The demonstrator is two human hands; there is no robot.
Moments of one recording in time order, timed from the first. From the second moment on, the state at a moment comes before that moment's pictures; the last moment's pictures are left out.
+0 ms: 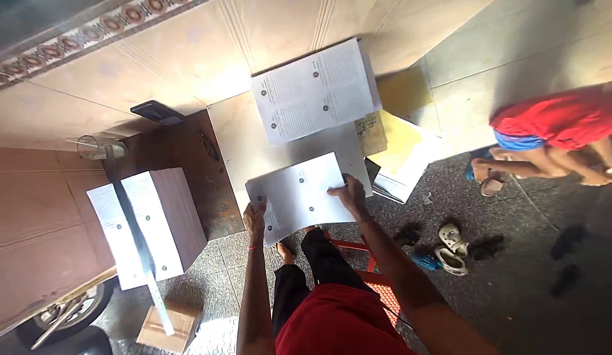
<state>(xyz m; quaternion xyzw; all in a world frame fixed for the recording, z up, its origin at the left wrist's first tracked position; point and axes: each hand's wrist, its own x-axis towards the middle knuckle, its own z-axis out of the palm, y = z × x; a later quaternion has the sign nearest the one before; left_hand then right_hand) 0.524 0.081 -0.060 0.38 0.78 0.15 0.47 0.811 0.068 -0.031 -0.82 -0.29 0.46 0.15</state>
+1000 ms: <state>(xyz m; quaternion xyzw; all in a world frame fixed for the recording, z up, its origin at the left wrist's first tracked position) 0.479 0.067 -0.023 0.46 0.62 0.39 0.50 0.811 0.017 -0.047 -0.69 -0.30 0.40 0.52</state>
